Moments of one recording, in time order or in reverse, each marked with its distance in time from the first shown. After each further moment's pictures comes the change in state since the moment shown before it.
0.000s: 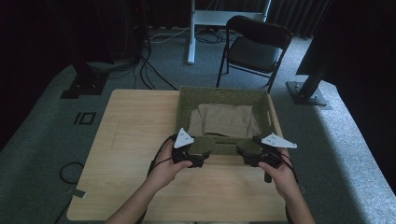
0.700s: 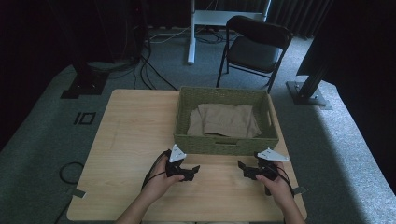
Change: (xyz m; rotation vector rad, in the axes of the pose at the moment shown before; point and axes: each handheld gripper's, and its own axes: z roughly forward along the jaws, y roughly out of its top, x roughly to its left) left arm 0.016 -0.069 0.011 0.125 0.058 -0.024; right arm -0.014 -0.068 0.019 0.132 -0.084 0.014
